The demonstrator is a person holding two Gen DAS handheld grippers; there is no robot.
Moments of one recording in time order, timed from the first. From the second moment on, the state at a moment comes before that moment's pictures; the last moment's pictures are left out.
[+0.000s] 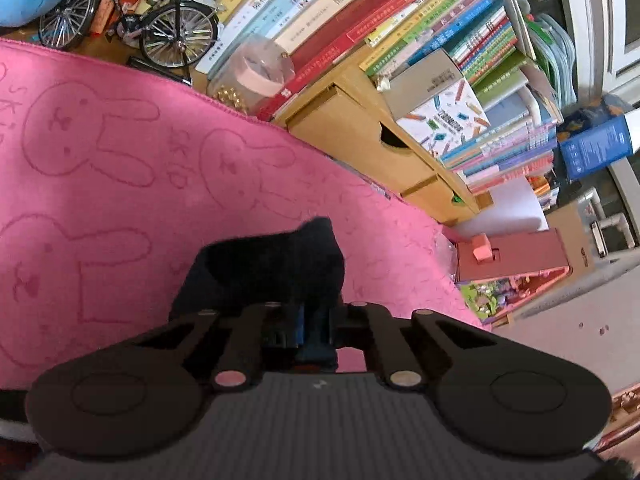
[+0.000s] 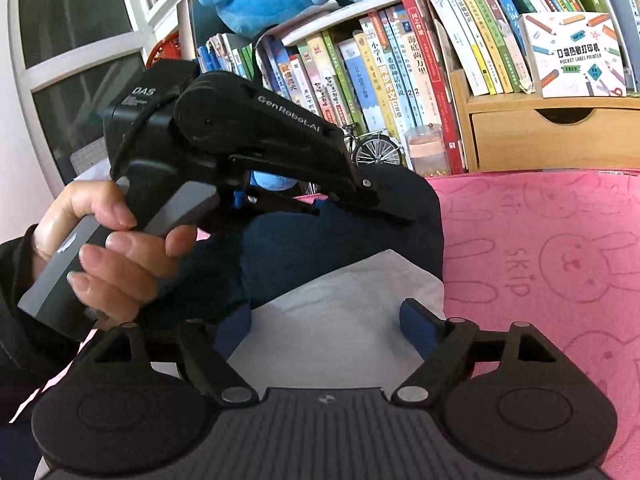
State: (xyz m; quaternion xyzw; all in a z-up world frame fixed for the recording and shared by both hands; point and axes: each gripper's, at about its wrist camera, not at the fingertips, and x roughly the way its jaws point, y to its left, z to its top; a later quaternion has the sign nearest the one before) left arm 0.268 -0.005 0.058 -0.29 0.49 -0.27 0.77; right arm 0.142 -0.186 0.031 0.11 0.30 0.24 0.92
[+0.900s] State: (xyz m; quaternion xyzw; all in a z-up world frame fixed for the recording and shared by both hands) left arm 0.269 0.028 0.067 -0.09 0.50 -0.25 0.82; right arm 0.142 -0.182 0.030 0.10 0.30 0.24 0.92
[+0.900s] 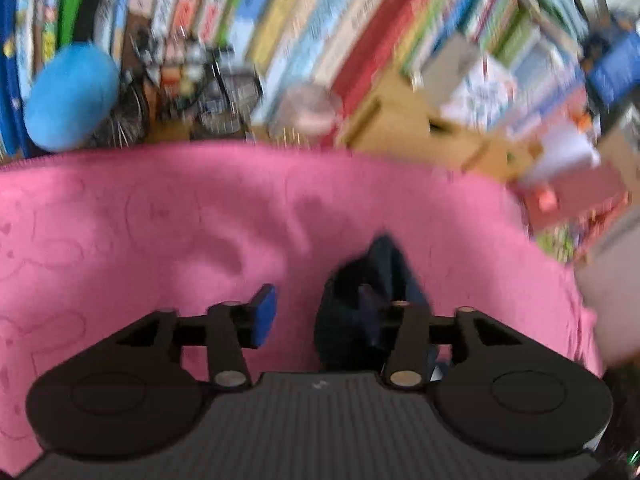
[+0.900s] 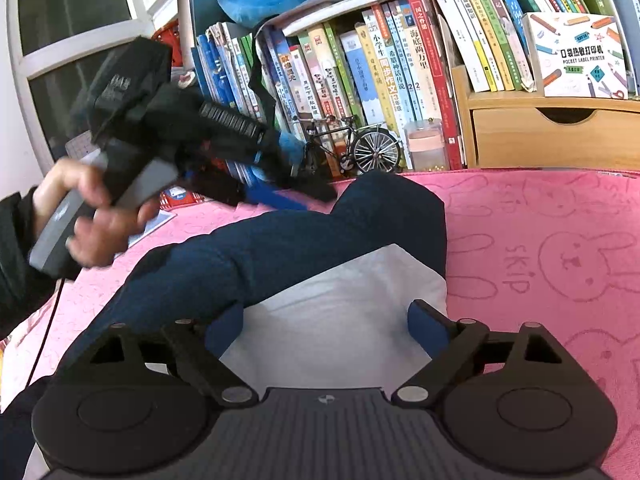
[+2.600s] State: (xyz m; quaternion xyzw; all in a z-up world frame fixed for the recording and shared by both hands) left arm -0.046 0.062 0.046 0.01 0.35 -0.09 0.93; right arm -0.109 -0.199 0.056 -0.07 0.26 0.17 0.95
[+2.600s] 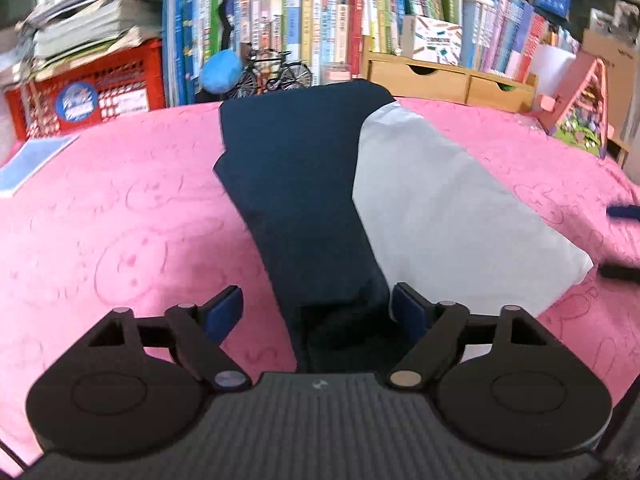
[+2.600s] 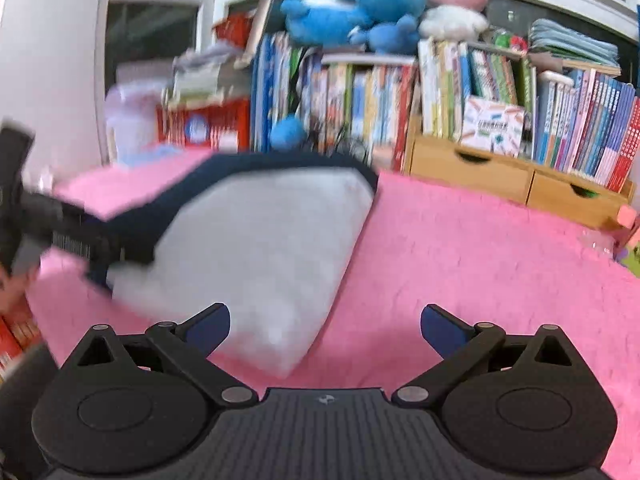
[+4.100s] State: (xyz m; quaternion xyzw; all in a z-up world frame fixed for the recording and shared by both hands) left arm -0.108 0.124 0.093 -0.12 0.31 -0.16 0.93; right arm -0.157 -0.091 0.066 -0.29 0.15 0.28 0.90
